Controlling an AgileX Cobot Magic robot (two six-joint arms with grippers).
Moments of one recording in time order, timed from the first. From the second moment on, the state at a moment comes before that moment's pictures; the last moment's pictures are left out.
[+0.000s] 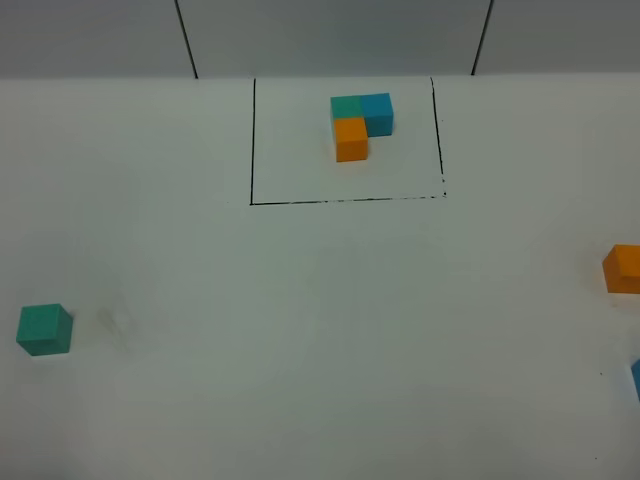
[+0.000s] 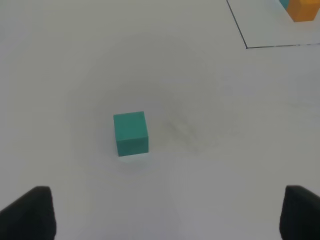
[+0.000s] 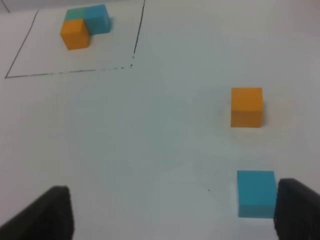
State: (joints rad) left arm -0.01 -0.01 -0.50 -0.11 1.06 0.03; right arm 0.00 0.00 -0.50 0.10 1.05 0.08
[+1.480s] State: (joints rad) left arm 0.02 1.33 -0.82 0.08 0.99 -0.02; right arm 0.00 0.00 -0.50 0.10 1.05 0.08
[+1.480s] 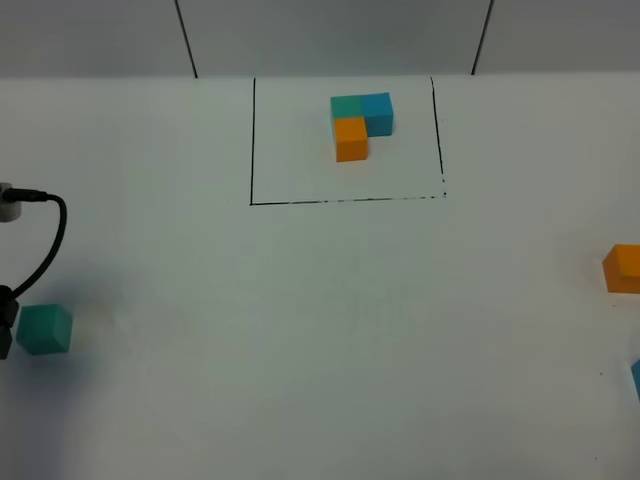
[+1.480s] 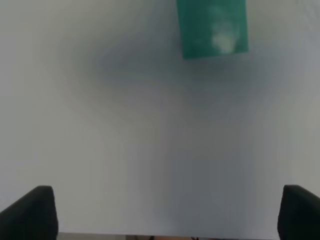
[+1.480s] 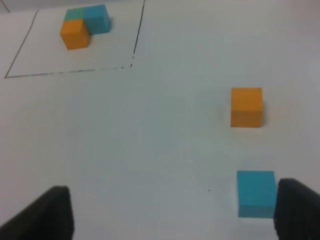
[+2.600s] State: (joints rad) left arm 0.03 1.68 -0.83 -0.01 0.68 -0.03; right arm 0.00 0.00 -0.50 0.10 1.05 0.08
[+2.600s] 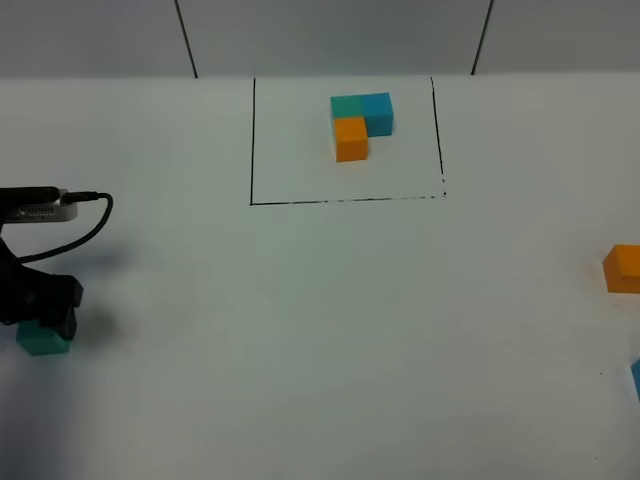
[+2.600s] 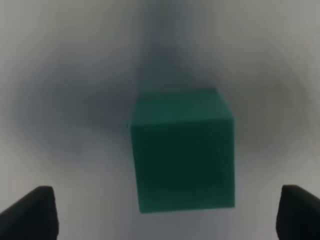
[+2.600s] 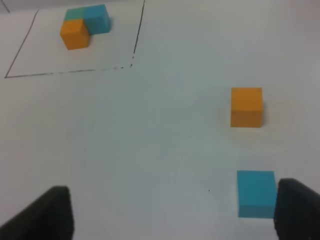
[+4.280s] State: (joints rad) left arm -0.49 2.11 -1.73 0.07 1.19 0.61; right arm 0.00 0.00 -0.50 0.10 1.05 0.08
